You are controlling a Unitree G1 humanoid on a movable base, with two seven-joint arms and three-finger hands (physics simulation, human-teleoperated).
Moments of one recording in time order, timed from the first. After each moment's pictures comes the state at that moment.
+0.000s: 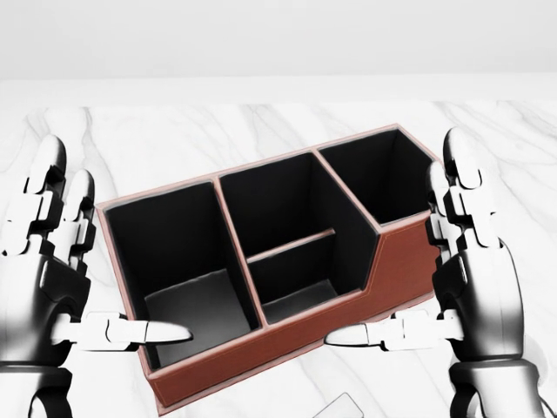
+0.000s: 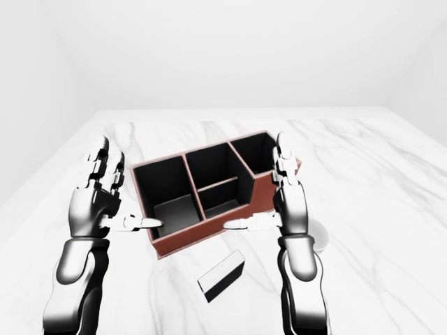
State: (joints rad) left arm 0.03 0.03 0.07 -0.49 -0.05 0.09 -0.09; right arm 0.06 -0.02 -0.04 -0.54 -0.05 0.09 0.08
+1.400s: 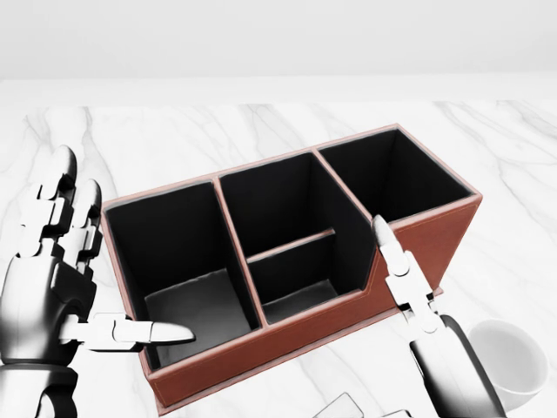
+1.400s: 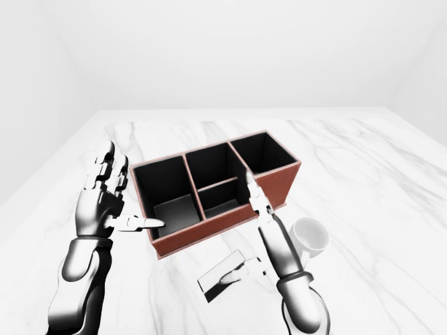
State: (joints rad) left arm 0.02 0.03 0.07 -0.43 -0.03 0.09 -0.09; right arm 0.36 -0.05 0.07 -0.72 -0.37 0.09 0.30
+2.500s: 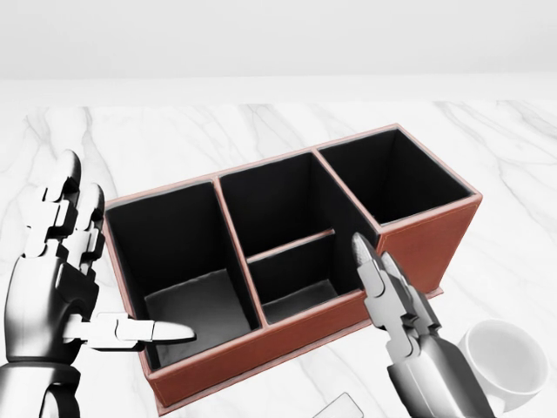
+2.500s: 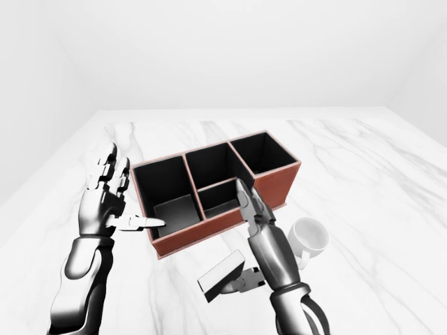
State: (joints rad) left arm 0.01 0.03 0.08 -0.40 -0.03 0.09 -0.09; right arm 0.44 -0.09 0.17 -0.80 -0.65 0.08 0.27
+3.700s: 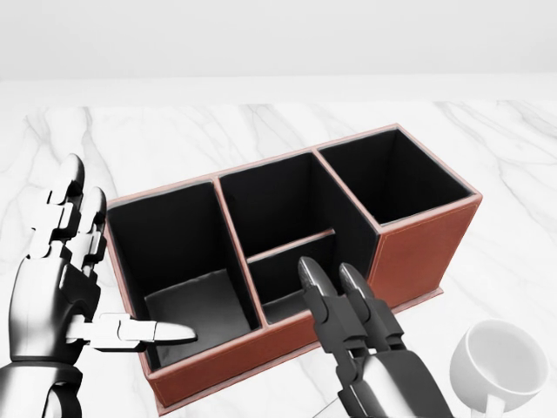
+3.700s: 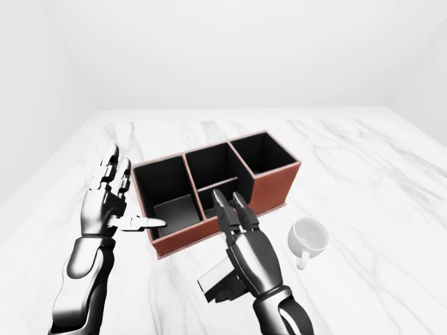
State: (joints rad) left arm 0.01 0.03 0.07 -0.38 -0.02 0.09 -0.09; right arm 0.45 -0.14 0.31 -0.74 -0.85 0.03 0.22
